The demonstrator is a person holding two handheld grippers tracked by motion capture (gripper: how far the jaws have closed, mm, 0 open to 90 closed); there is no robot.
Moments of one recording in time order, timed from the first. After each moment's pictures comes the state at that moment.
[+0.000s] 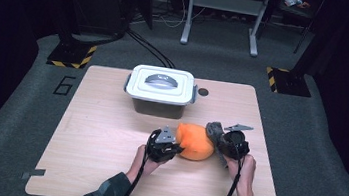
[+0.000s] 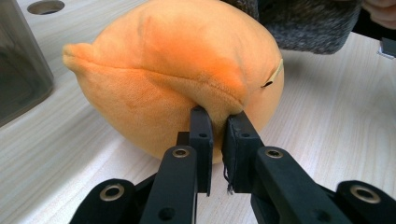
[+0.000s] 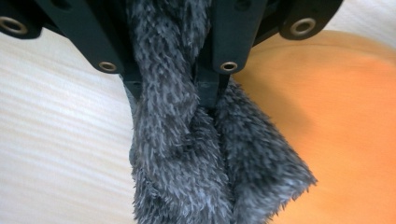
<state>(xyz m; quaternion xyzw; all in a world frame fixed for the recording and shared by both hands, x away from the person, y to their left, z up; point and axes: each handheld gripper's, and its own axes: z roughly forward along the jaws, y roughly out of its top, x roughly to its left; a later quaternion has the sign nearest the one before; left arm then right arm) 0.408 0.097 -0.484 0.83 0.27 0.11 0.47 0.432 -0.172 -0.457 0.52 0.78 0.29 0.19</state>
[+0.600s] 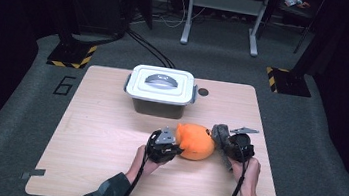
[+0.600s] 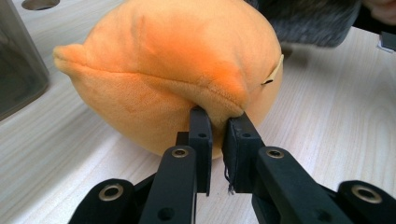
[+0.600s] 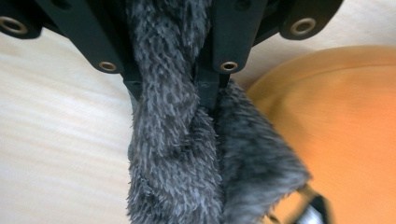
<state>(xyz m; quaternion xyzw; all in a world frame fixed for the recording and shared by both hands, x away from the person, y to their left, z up) 0.407 0.097 -0.487 0.84 0.26 0.11 0.47 0.427 -0.188 -0.462 0.53 0.77 0.29 0.20</state>
